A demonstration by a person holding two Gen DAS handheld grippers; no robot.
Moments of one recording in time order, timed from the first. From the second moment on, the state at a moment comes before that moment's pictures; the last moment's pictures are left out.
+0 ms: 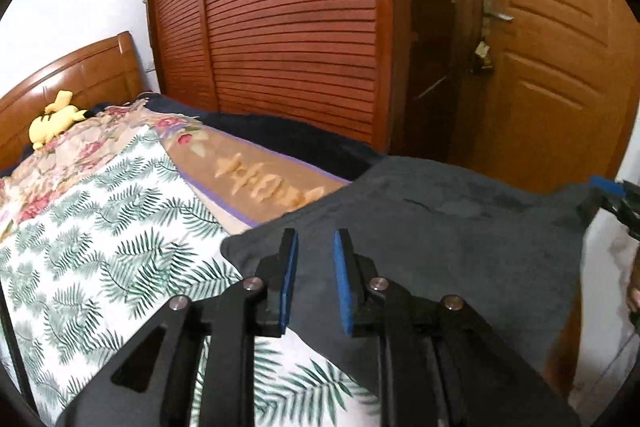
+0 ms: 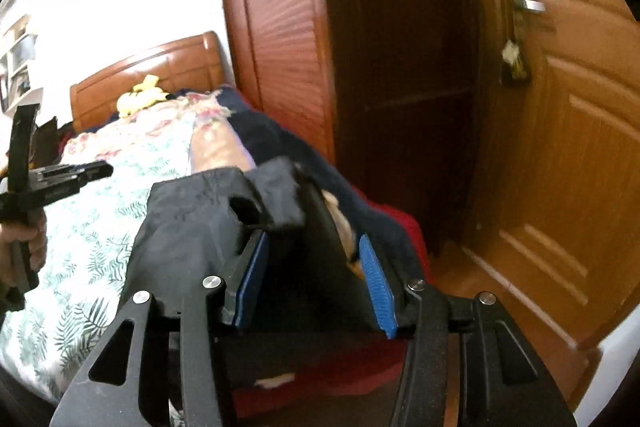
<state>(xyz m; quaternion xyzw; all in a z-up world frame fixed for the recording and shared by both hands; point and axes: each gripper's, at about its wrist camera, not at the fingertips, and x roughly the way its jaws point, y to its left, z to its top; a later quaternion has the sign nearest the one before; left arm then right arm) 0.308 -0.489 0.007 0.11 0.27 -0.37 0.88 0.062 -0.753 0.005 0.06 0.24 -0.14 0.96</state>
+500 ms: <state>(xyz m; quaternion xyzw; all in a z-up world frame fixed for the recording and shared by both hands) 0.233 -0.427 0.023 0.09 0.25 -0.40 0.88 0.108 -0.702 -0.007 0.02 0.26 -0.08 0.96</state>
